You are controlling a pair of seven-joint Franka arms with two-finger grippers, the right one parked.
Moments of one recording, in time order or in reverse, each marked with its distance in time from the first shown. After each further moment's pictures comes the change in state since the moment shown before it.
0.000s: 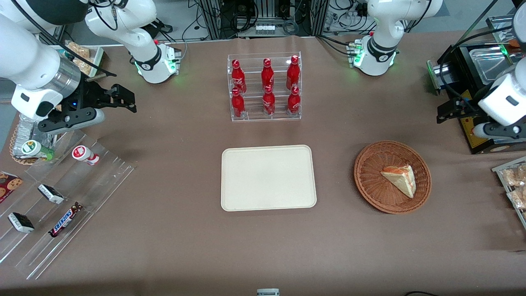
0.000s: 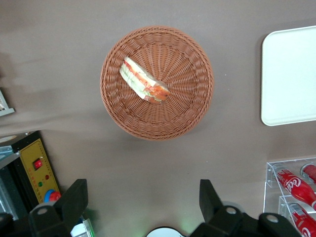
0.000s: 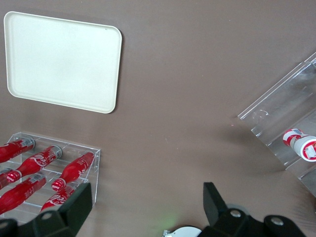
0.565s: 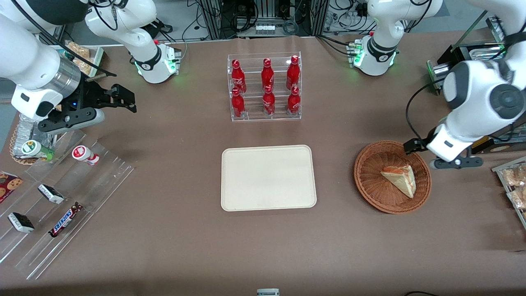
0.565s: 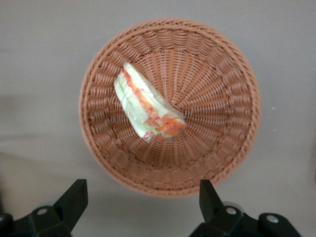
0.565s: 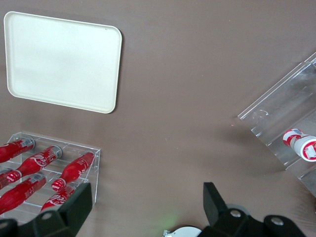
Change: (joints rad) arm 0.000 0.043 -0.013 -0.476 0.047 0.600 -0.157
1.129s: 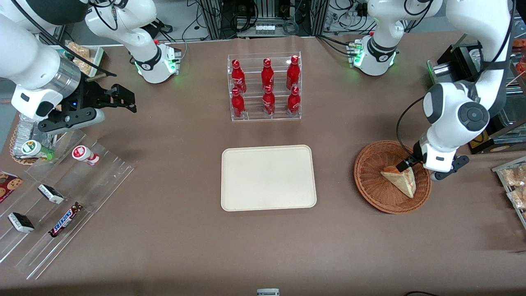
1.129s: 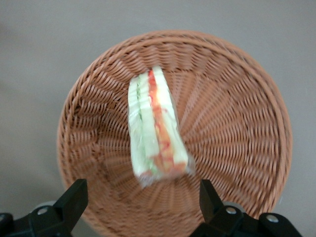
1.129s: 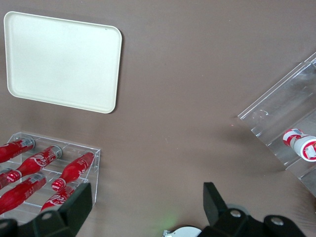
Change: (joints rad) arm 0.004 0.123 0.007 -0.078 0.006 0.274 -0.620
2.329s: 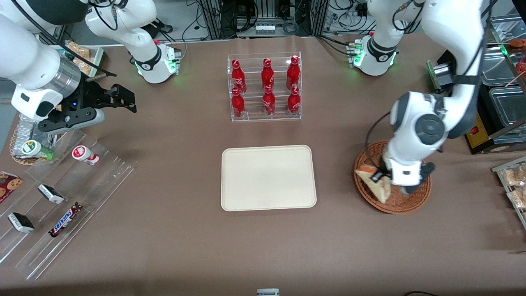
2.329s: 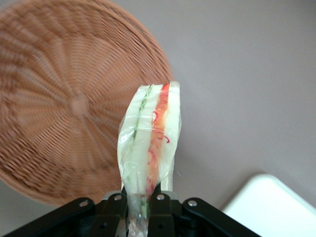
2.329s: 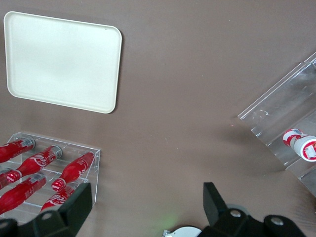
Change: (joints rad) arm -0.246 0.101 -0.026 0.264 -0.008 -0.168 -0.288
